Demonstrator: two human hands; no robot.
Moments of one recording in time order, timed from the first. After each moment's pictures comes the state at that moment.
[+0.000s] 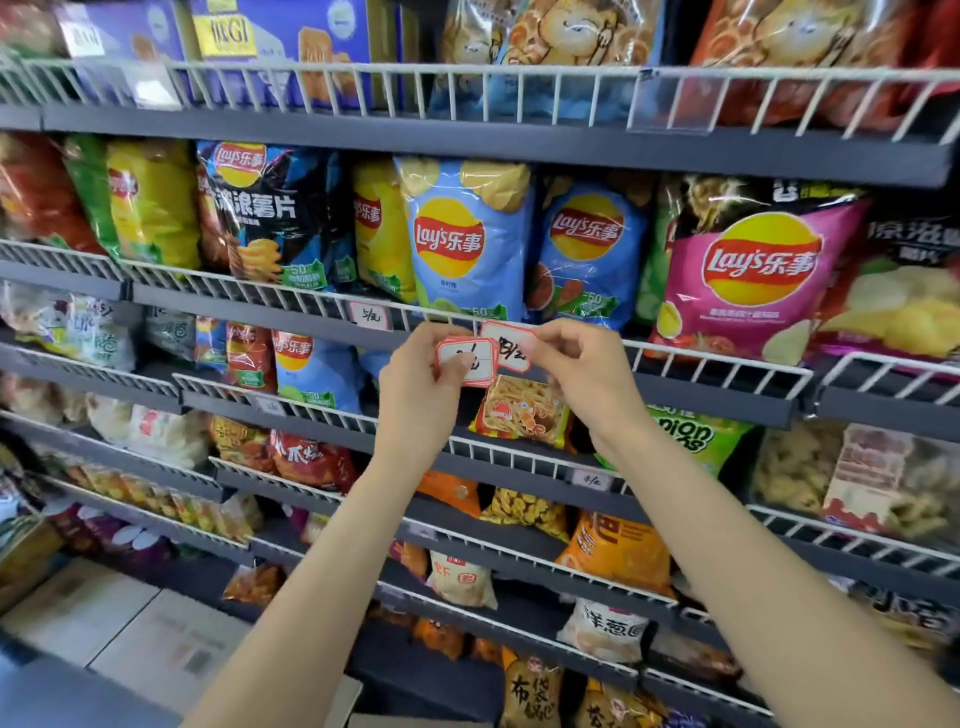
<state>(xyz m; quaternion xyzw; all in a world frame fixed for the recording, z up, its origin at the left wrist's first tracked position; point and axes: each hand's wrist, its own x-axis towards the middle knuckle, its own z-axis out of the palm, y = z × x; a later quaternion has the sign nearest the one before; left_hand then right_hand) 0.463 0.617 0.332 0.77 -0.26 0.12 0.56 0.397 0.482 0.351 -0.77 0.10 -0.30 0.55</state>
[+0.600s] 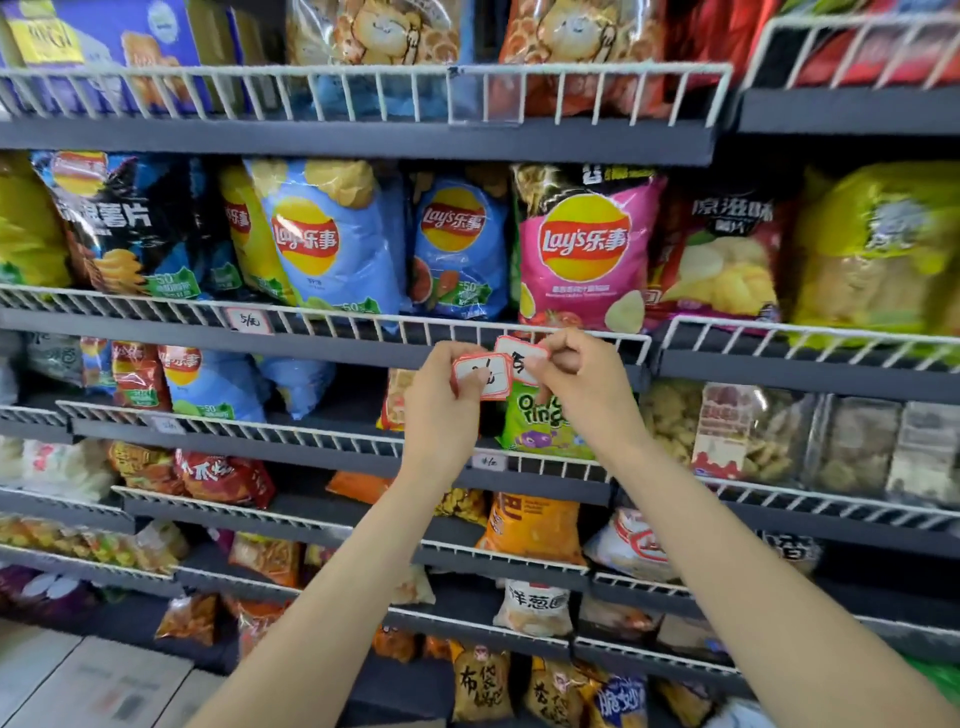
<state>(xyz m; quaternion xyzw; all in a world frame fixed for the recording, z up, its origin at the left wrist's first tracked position) 0.374 0.510 0.318 0.76 -0.29 0.06 0.58 0.303 0.394 0.335 -0.79 0.15 -0.33 0.50</state>
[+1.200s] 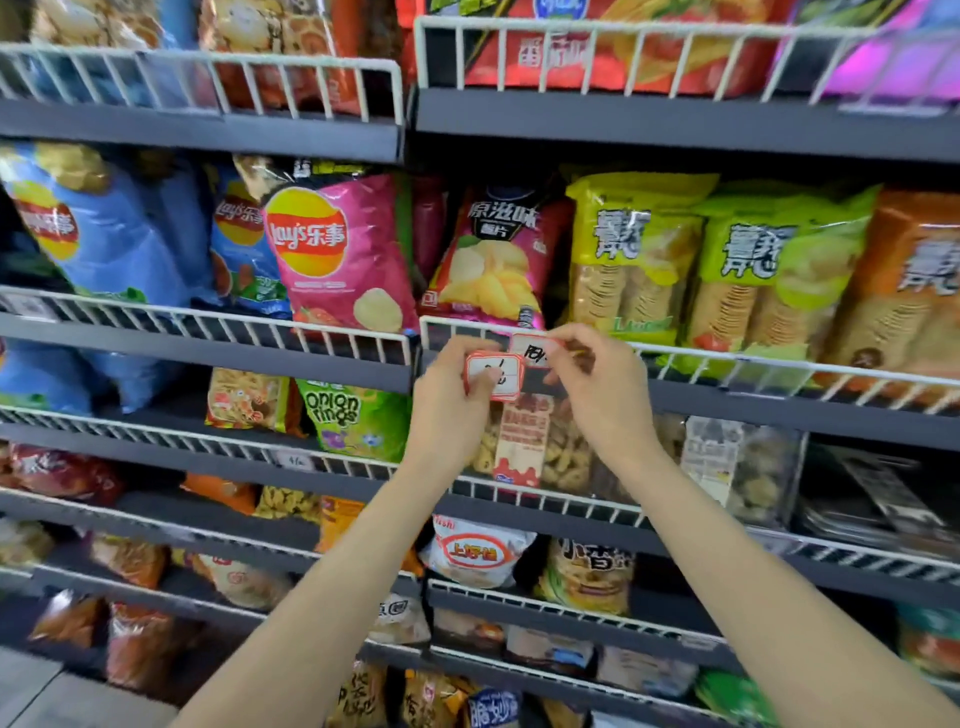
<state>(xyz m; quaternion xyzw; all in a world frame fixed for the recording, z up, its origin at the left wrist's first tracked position) 0.228 0.305 0.321 0.76 -0.34 0.06 0.55 0.149 0.191 0.337 -0.83 0.15 -0.41 0.35</state>
